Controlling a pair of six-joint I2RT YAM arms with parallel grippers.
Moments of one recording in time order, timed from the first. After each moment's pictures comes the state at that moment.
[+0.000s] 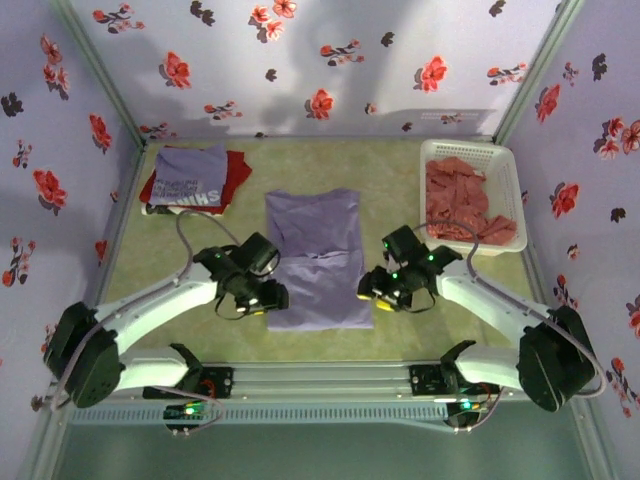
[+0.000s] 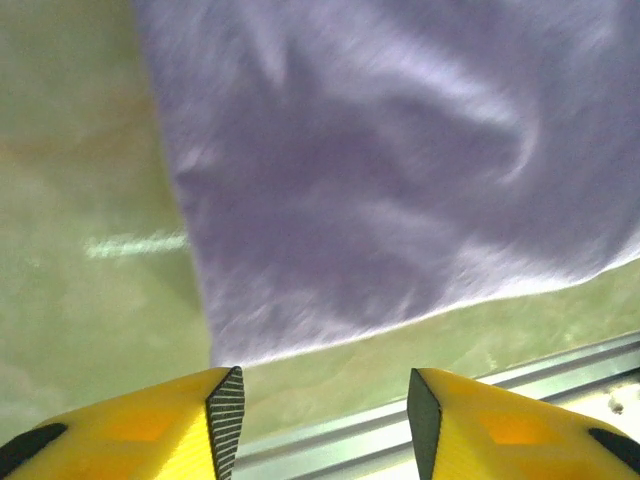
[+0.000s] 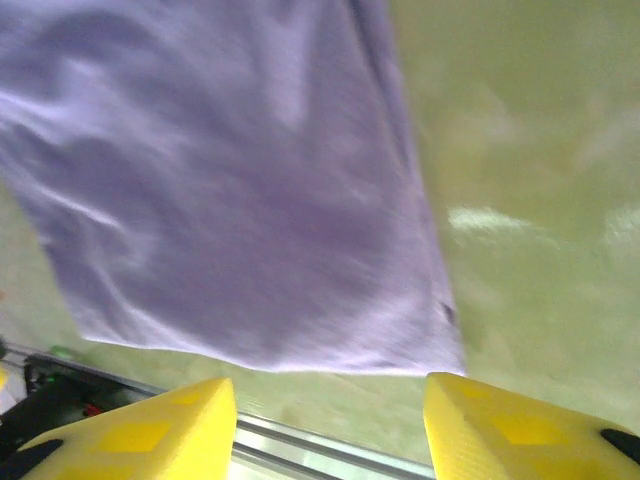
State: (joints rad) left arm -0.79 1.22 0.80 -0.88 0.23 -0.81; right arm 0.61 1.20 0.71 -0.75 -0.42 0.91
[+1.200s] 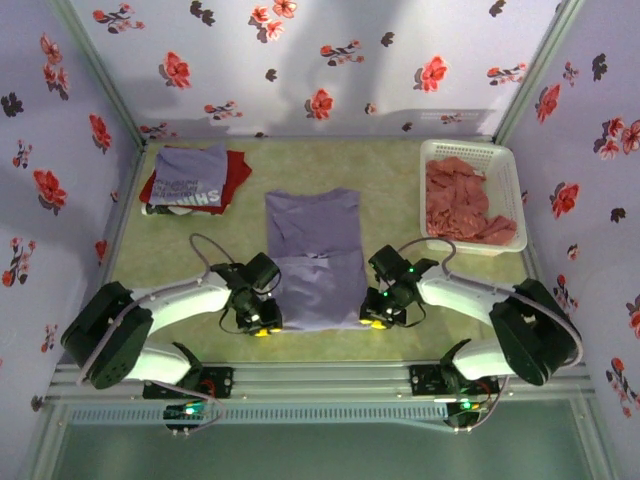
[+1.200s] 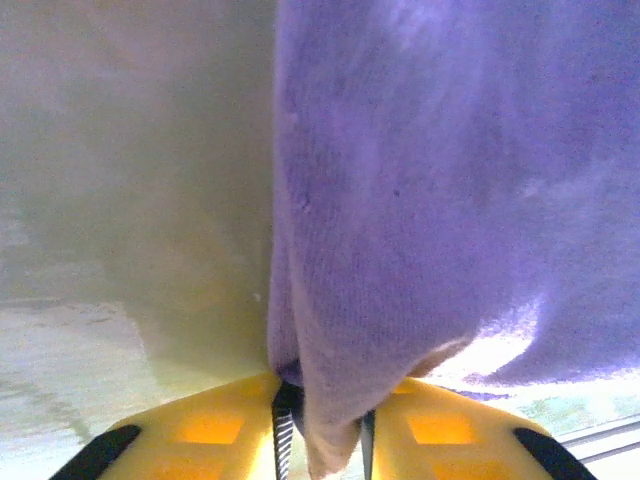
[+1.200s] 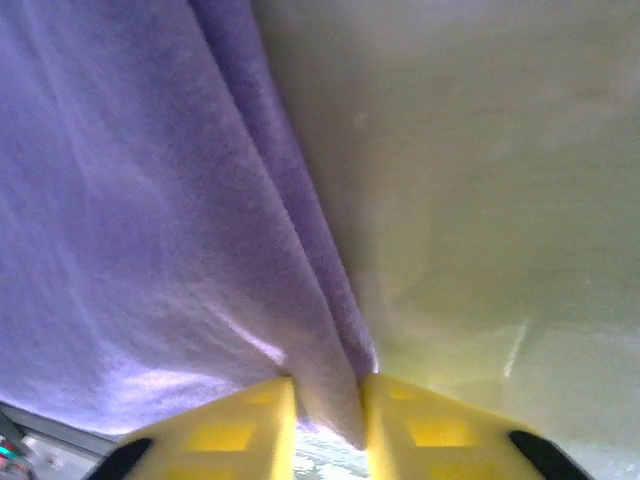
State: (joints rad) left arm -0.79 1.38 0.62 -0.67 0.32 -0.91; right arm 0.69 1.37 0.61 -0.61 -0.42 0.91
